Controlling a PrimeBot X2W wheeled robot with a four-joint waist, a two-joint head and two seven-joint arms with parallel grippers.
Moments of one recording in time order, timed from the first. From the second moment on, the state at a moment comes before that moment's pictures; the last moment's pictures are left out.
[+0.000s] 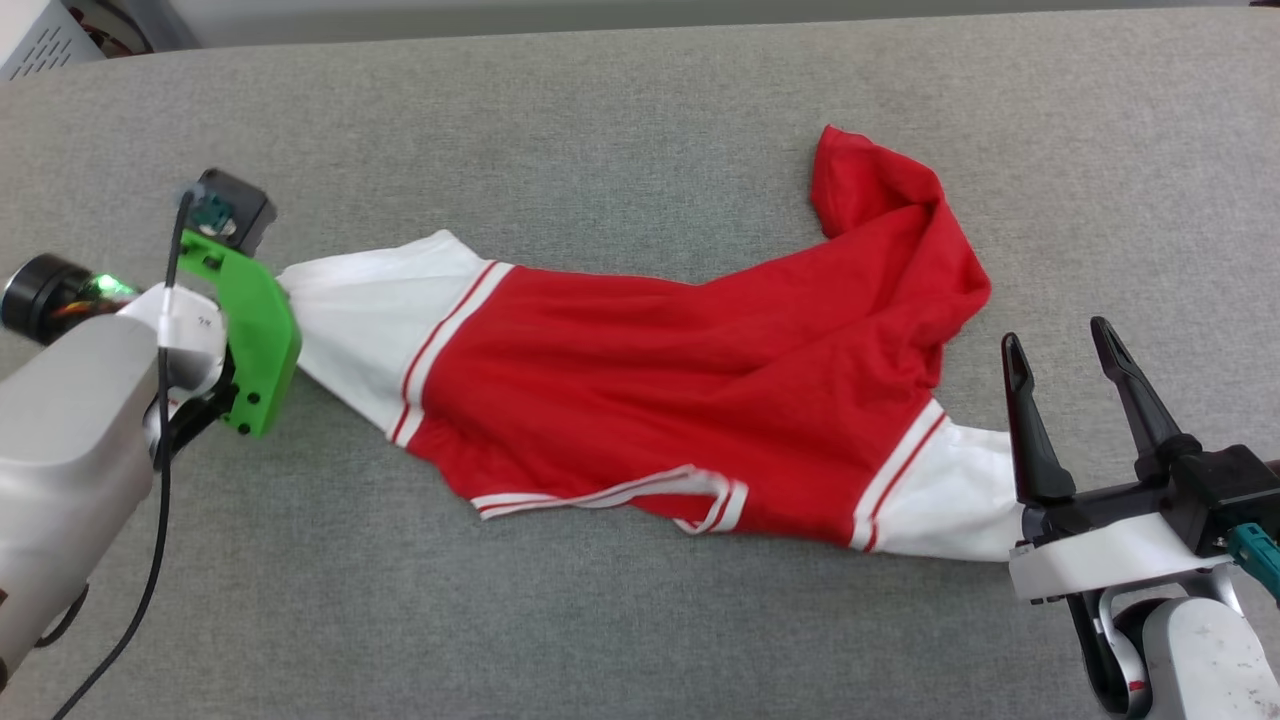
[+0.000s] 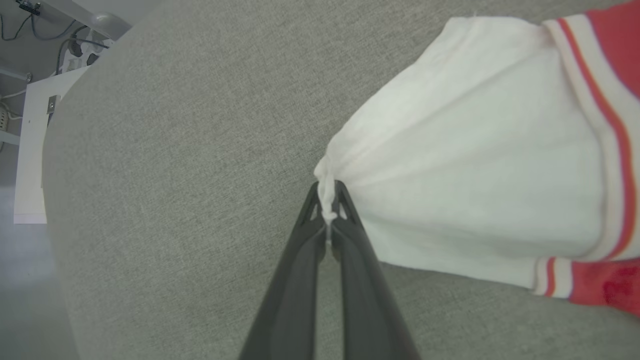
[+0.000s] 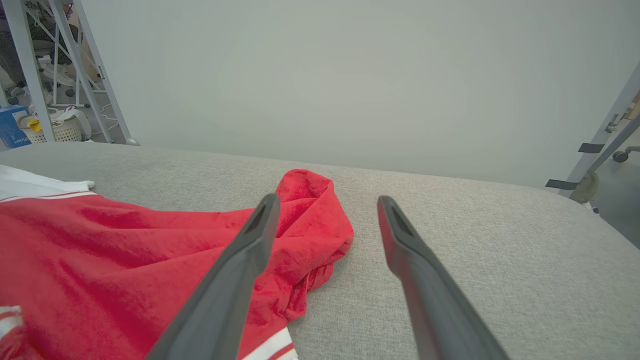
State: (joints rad) left arm -1.04 0.68 -1.22 0.72 -0.96 -0.11 0.25; right arm -0.10 -0.10 0.02 -0.03 0.07 0.13 -0.26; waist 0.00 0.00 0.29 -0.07
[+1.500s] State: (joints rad) left arm -0.36 0.51 -0.57 0.11 -0.50 0.35 -0.26; right arm -0.45 -0.88 0.66 -0.06 0.78 0.13 0.78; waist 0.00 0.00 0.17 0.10
